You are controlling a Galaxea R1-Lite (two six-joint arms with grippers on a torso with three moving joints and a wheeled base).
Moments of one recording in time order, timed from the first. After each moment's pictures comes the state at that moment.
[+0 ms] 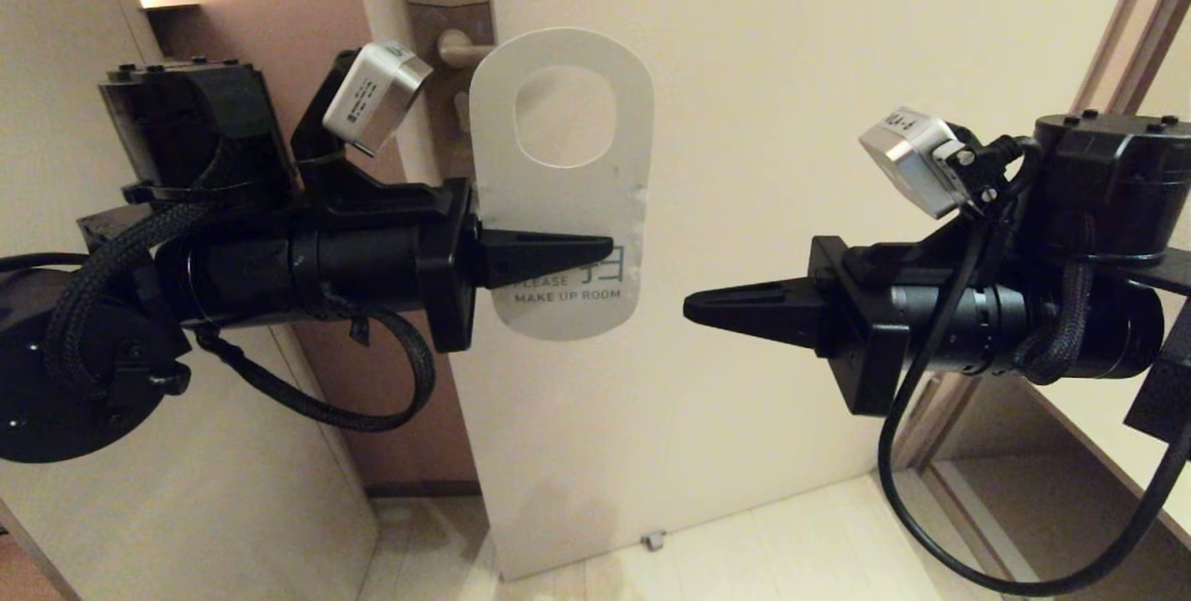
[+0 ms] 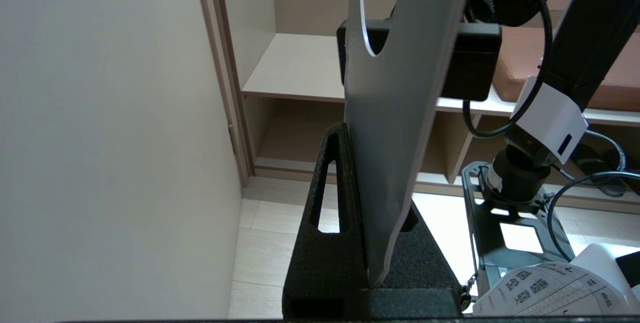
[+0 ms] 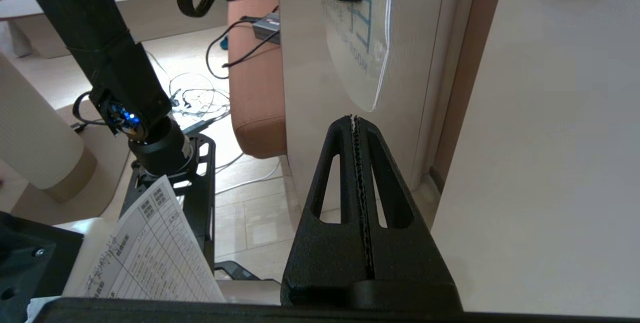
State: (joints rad) left arm -0.50 1.61 -0.99 -0.62 -0.91 0.02; right arm 0.53 1.60 -0.89 -0.58 0.84 0.02
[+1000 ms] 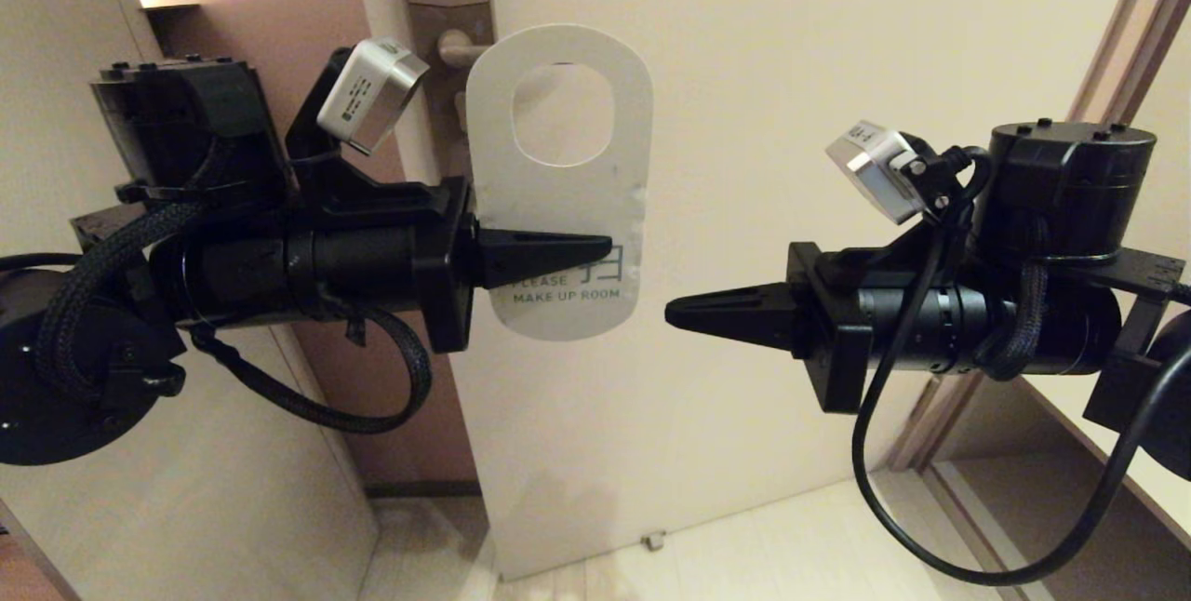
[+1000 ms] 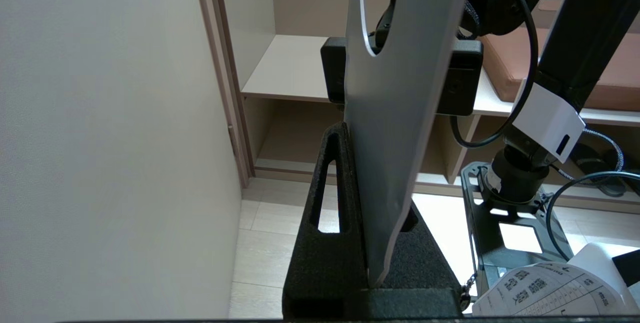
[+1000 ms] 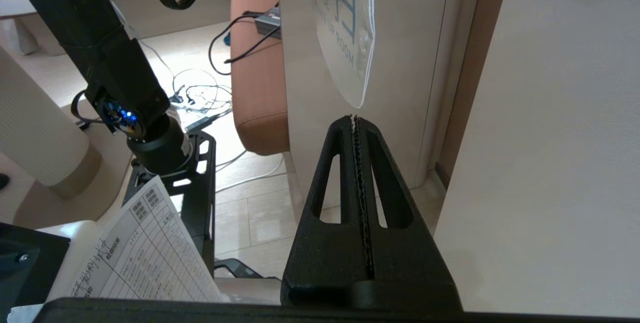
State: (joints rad) left arm -0.50 1.60 -0.98 -0.62 -0.91 0.02; right arm 0.54 1.65 -0.92 -0.58 0.84 0.02
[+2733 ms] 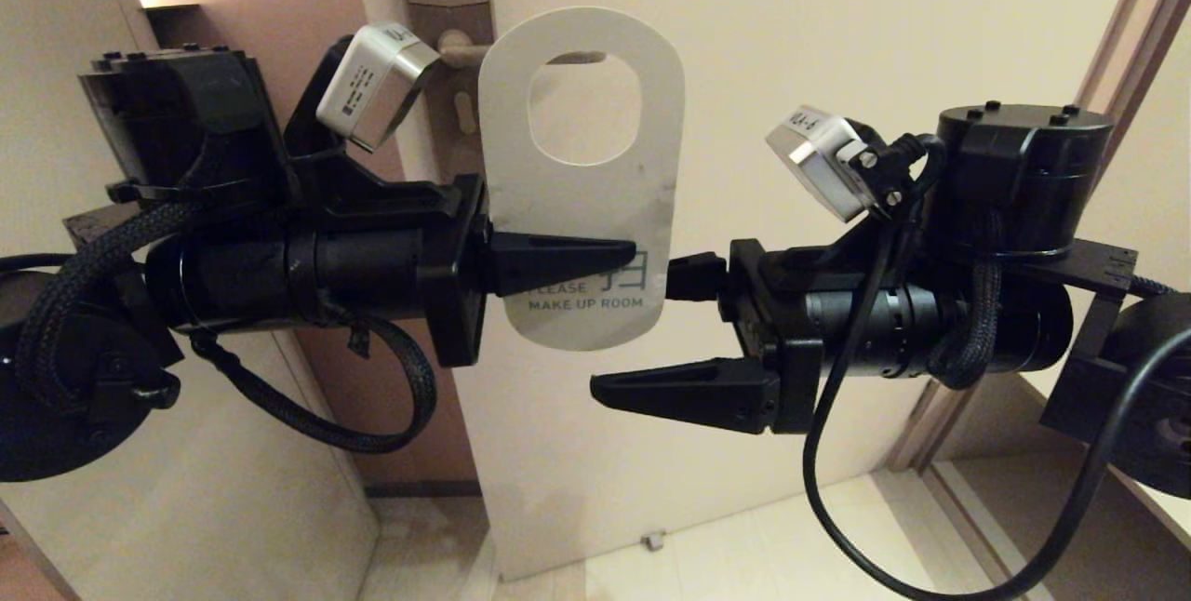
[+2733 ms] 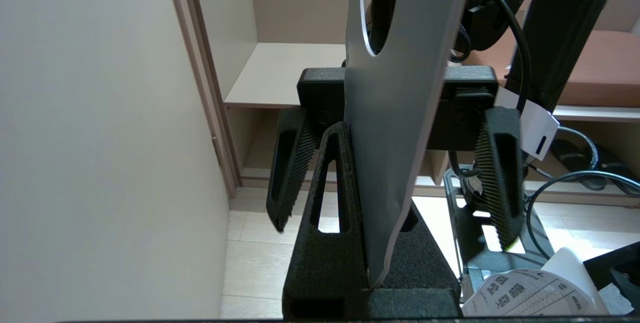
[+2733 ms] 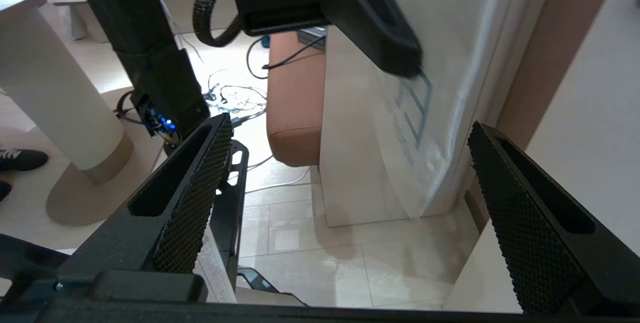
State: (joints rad) left arm -0.55 1.59 -0.99 -0.62 -0.91 0.02; right arm 0.66 1.69 -1.00 -0.58 0.84 0.02
